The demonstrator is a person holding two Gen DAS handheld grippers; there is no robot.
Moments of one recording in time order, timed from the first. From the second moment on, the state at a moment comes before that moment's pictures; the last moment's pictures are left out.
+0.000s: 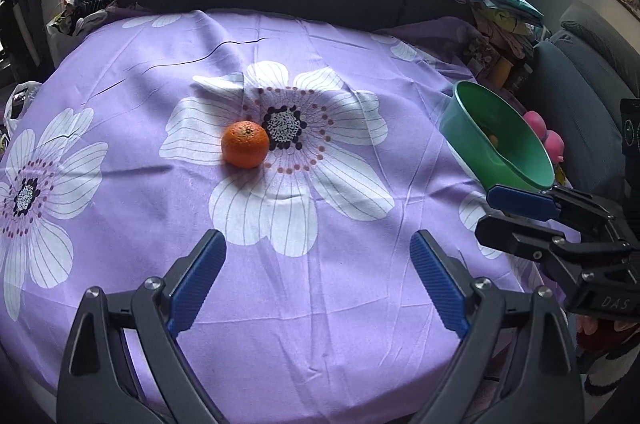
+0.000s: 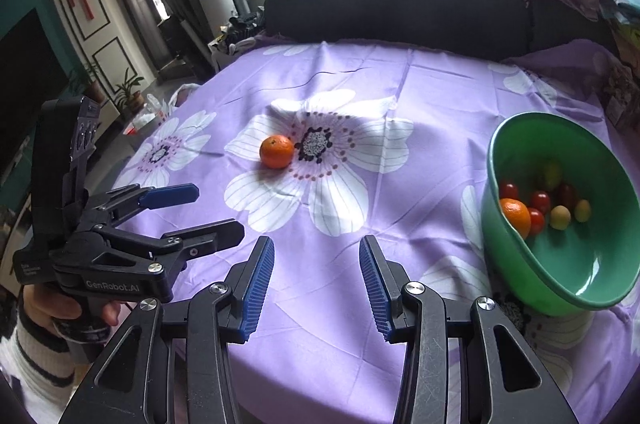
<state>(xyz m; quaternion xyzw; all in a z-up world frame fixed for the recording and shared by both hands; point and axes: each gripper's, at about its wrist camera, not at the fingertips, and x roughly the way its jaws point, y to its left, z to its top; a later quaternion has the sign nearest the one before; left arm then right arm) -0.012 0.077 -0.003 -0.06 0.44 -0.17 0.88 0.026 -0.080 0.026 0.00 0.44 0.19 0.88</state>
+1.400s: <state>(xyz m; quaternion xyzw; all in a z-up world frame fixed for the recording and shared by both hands) 0.111 0.095 -0.051 0.06 0.48 -0.18 0.86 0.202 -0.001 -0.075 0.20 0.56 0.27 0.76</state>
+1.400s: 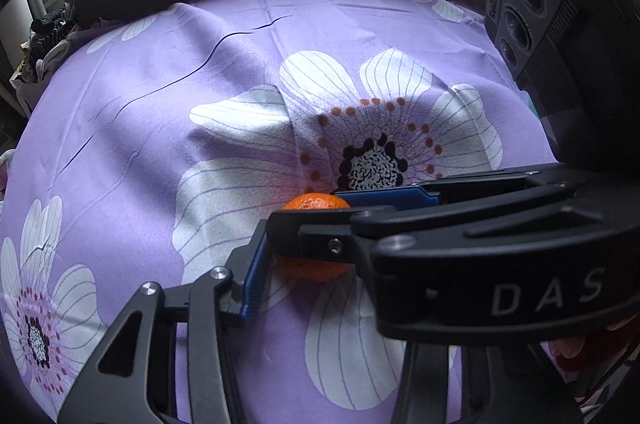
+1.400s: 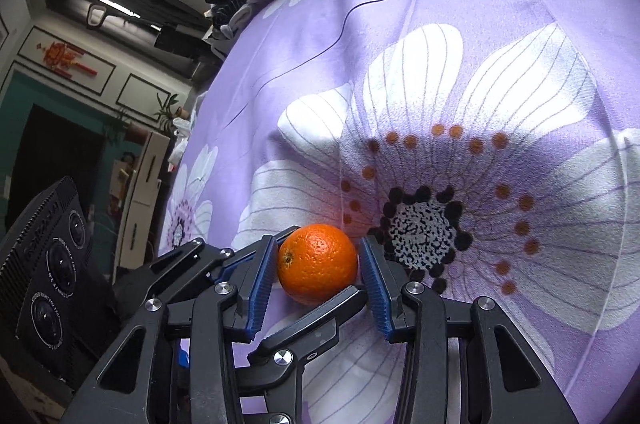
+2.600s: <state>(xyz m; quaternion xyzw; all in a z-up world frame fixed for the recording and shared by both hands) 0.013 -0.125 0.038 0.12 0.37 -0.38 0.84 0.059 -0.203 0.034 0.26 0.41 0.13 0.86</state>
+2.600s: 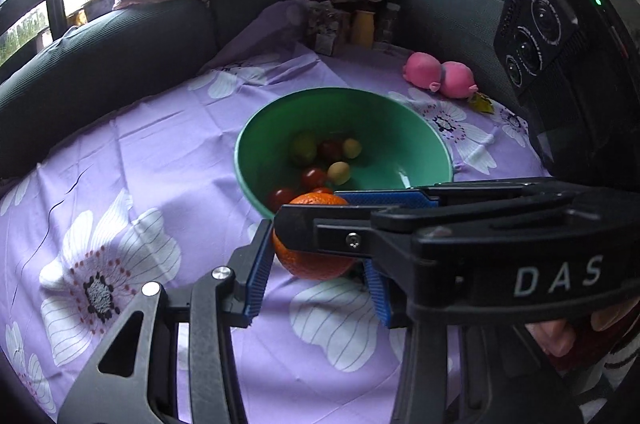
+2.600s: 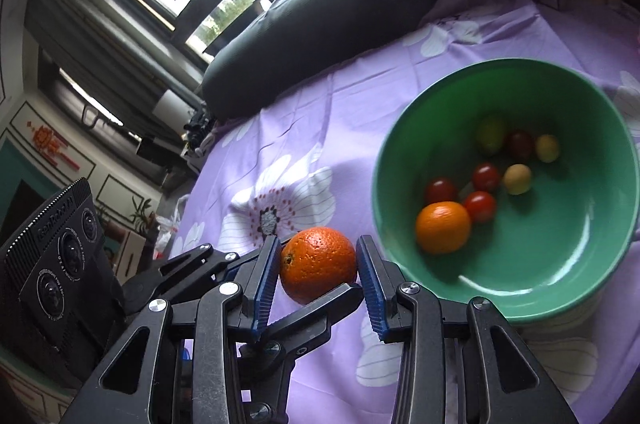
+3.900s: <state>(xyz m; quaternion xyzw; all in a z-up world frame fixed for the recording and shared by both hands) 0.030 -0.127 0.089 0.10 0.39 -0.22 0.89 0.008 -0.244 0.095 0.00 0.40 0.00 0.92</state>
